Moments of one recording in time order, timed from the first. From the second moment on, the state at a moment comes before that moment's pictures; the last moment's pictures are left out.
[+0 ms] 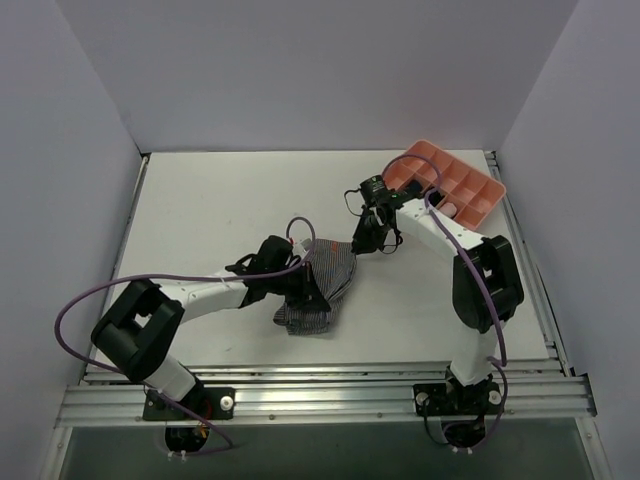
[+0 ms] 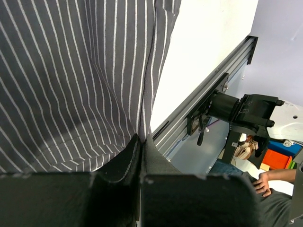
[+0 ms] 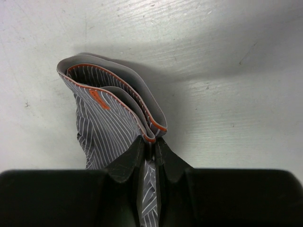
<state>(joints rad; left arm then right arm) -0.70 1.56 0.77 0.01 0.54 -0.89 0.45 1.85 1.40 -0.73 -0.06 0.83</state>
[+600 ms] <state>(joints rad) -0.92 1.73 0.85 0.10 0.50 -1.00 0.30 1.70 1.06 -0.69 -0.03 0.72</state>
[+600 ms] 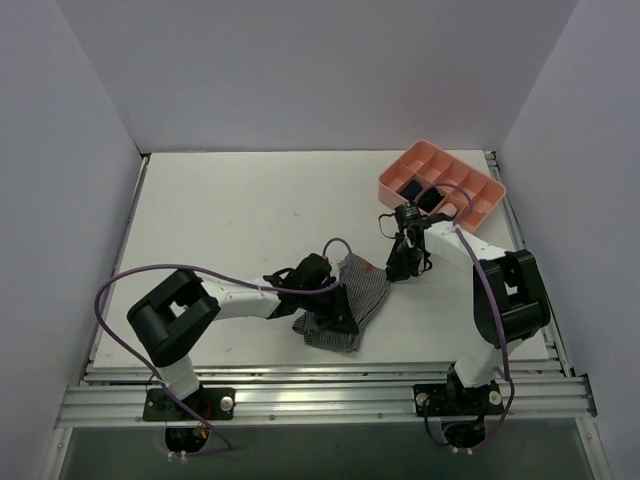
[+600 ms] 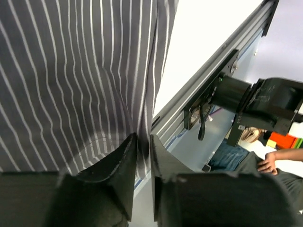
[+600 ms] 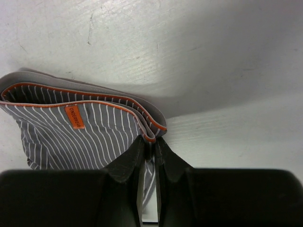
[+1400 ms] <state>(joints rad) -0.71 1.90 1.22 -0.17 0.41 -0.83 0.30 1.69 1.02 -0.57 -0.05 0.69</state>
